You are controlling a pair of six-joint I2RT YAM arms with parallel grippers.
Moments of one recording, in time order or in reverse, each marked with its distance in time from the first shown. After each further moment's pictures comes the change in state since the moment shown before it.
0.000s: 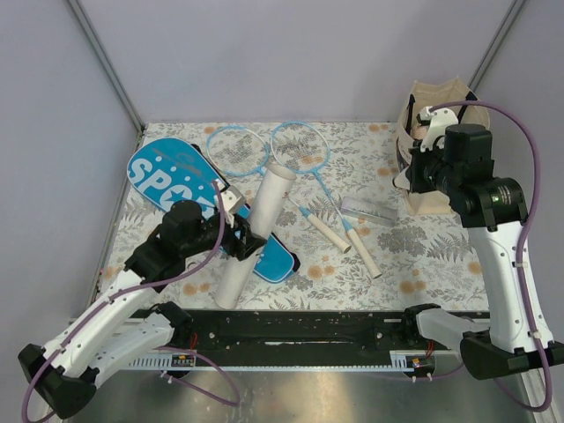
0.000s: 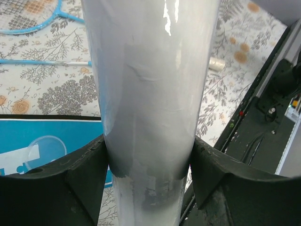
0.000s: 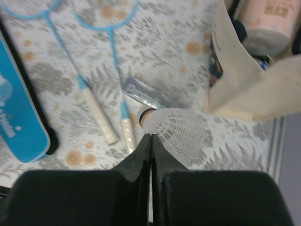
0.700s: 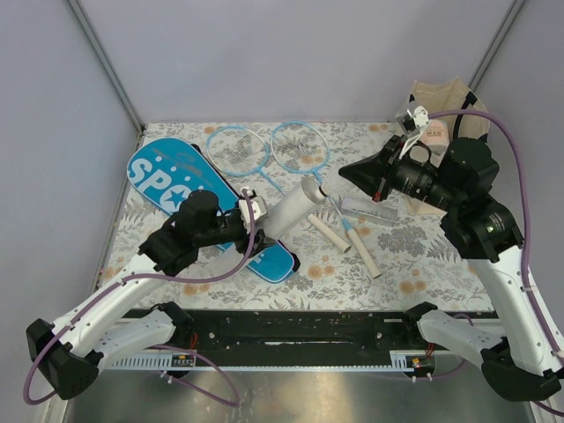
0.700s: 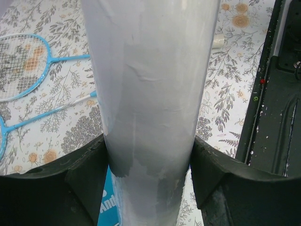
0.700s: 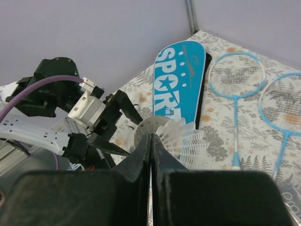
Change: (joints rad) left arm -0.059 0.171 0.081 0.018 0.106 0.382; right arm 0.277 -0.129 -0.101 0.535 -0.539 0.309
